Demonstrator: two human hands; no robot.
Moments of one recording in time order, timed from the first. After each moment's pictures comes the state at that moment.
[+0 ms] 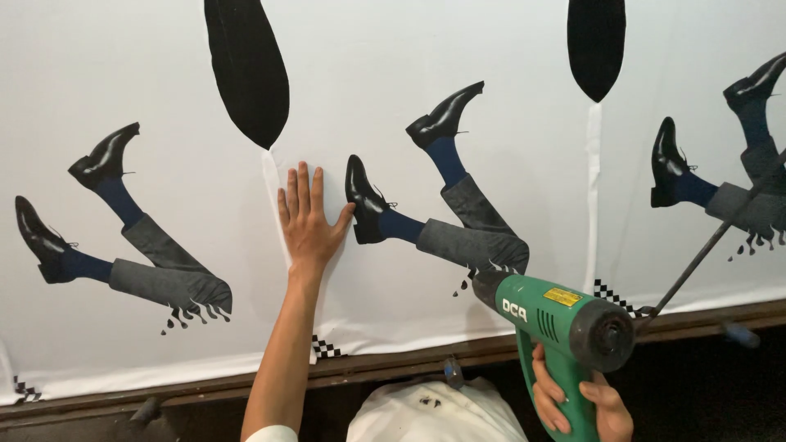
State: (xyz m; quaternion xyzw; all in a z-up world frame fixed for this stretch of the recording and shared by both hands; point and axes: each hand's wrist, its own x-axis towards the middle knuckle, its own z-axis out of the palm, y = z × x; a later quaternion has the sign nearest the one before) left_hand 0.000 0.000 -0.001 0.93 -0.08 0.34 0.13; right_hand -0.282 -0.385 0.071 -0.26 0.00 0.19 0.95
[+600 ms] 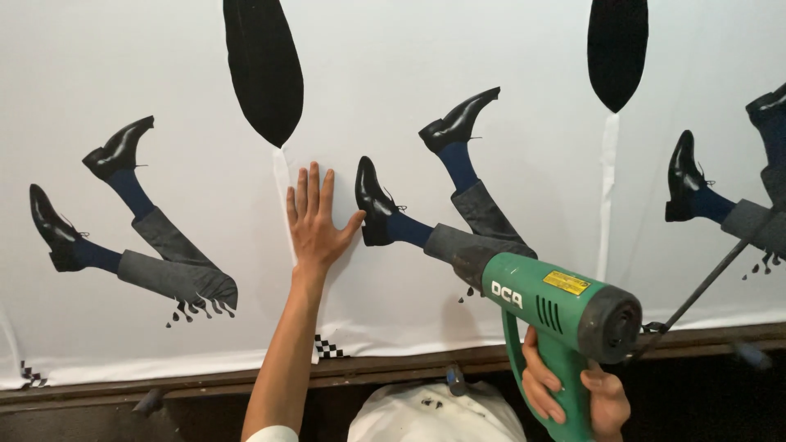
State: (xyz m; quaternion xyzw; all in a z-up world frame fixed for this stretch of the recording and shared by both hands) left_hand 0.000 0.006 0.005 0.92 -0.10 0.33 0.15; right_hand -0.239 -0.354 0.111 -0.25 -0.06 0.18 0.95
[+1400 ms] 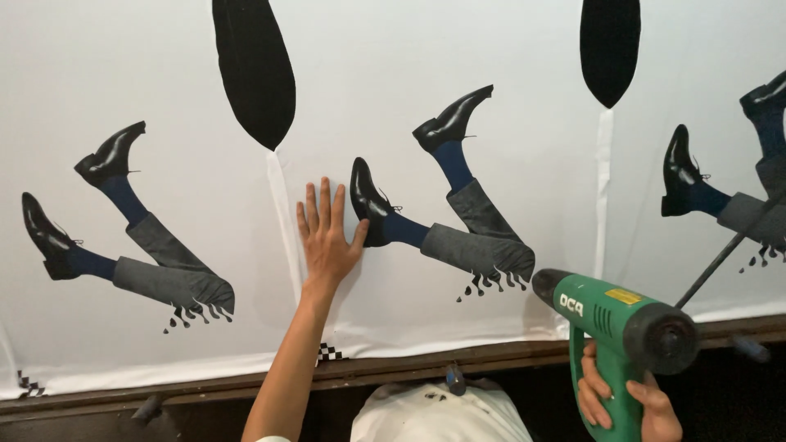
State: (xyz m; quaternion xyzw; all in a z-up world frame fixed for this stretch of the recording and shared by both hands) left_hand -0.021 -0.018 -0.003 0.93 -0.12 0.32 0.15; right_hand -0.274 -0.448 0.057 -0.30 -0.01 0.14 0.94
